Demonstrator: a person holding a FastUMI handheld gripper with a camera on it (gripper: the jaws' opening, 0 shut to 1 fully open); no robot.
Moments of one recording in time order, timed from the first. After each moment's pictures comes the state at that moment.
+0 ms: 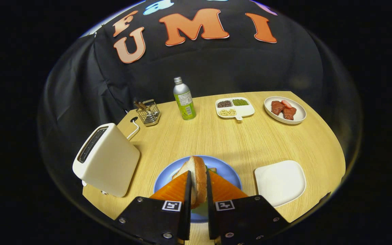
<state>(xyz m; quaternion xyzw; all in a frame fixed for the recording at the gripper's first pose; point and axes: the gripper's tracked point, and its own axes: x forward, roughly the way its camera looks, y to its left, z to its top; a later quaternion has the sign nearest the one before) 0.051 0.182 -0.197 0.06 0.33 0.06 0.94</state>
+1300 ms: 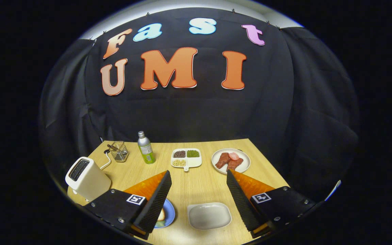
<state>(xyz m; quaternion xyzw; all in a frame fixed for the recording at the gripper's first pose) 0.069 0.035 -0.018 -0.01 0.16 -0.04 0.99</state>
